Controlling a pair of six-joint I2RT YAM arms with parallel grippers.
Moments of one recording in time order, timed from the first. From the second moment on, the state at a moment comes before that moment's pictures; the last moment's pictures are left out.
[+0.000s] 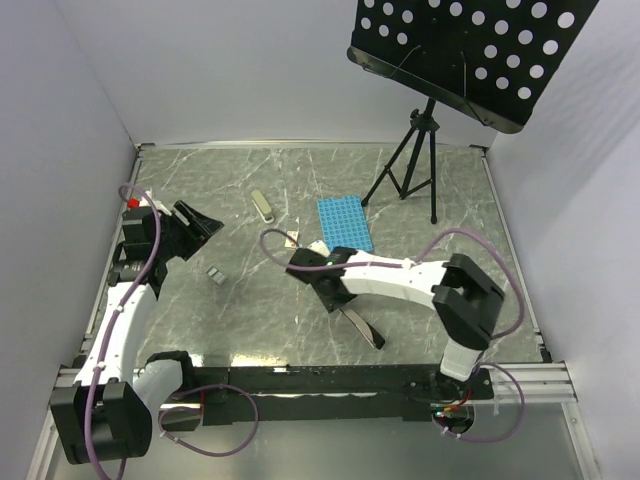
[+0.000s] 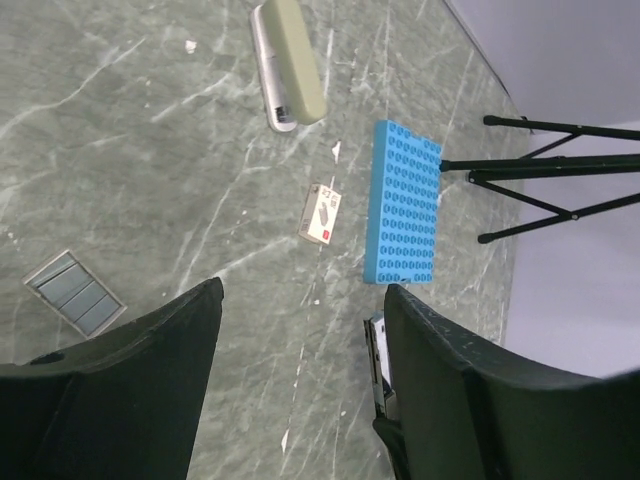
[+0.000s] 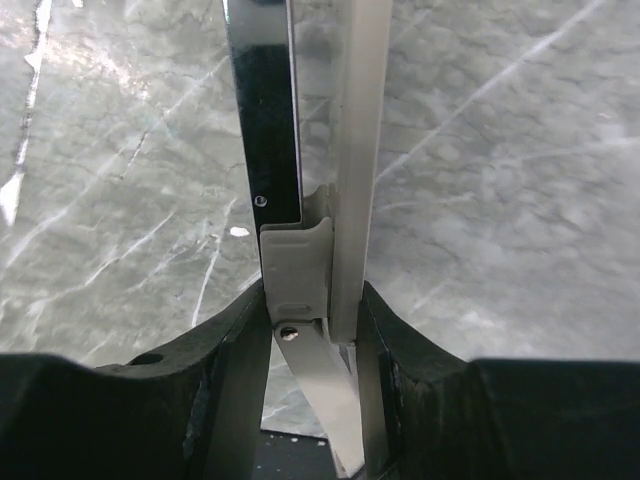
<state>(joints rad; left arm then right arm) 0.08 0.97 0.73 -0.26 0.37 -0.75 1.01 1.70 1.17 -0.83 0.31 0.46</state>
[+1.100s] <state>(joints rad) 0.17 0.95 0.68 -0.28 0.33 -0.77 1.28 2.24 1.55 -1.31 0.81 0.68</state>
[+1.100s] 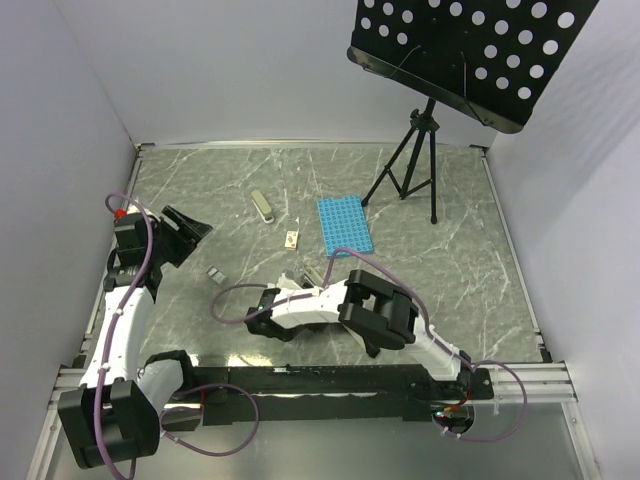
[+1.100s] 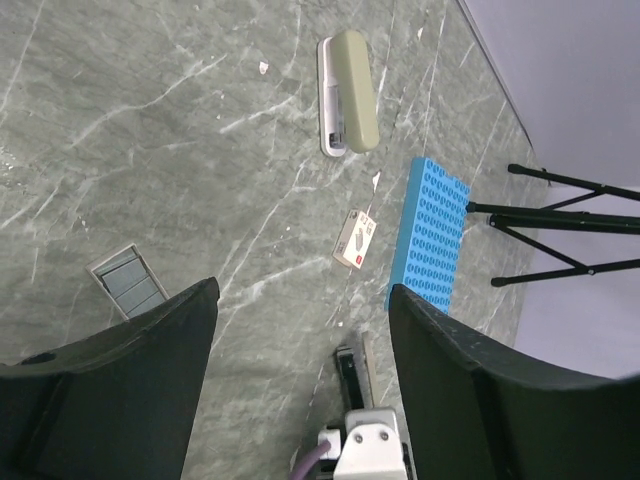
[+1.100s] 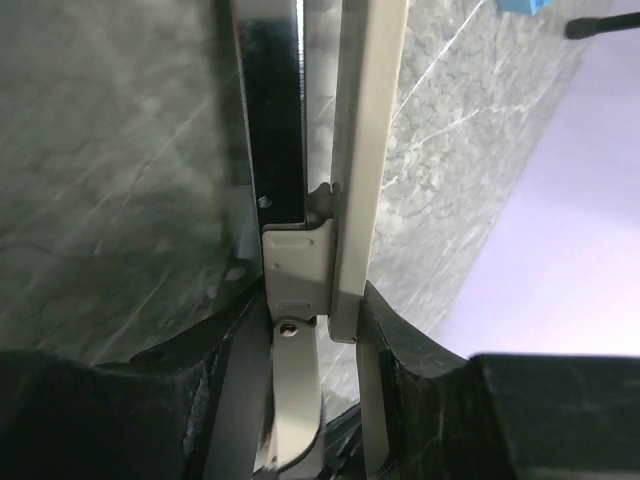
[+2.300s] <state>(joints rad) -0.12 0.90 0.59 0.21 0.84 -0.83 0.74 1.34 1.02 -0.41 -0.70 0.40</state>
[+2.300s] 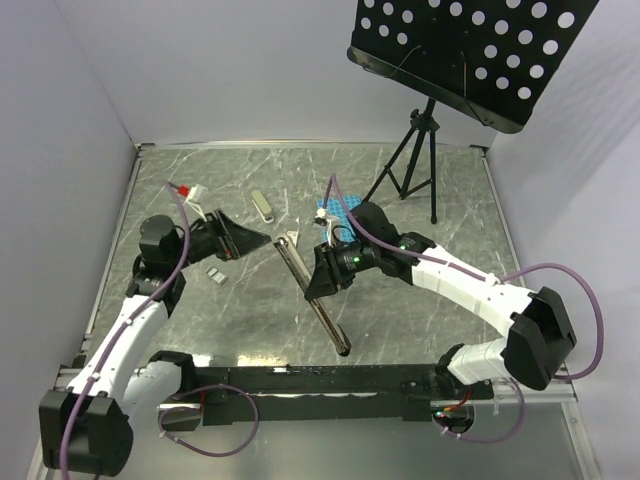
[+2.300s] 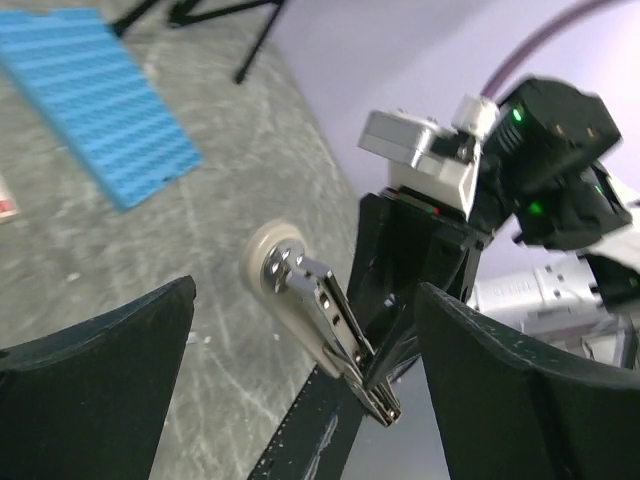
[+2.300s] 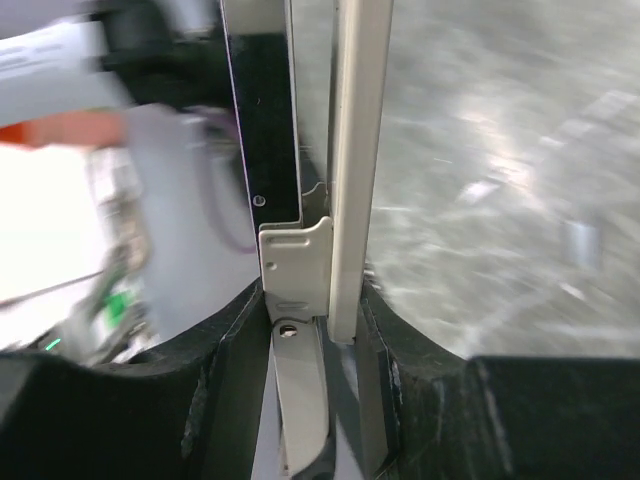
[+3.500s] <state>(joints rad) -0.28 1.00 0.56 0.32 0.68 -1.03 0.72 1.24 0.99 -0.26 -0.63 0.46</state>
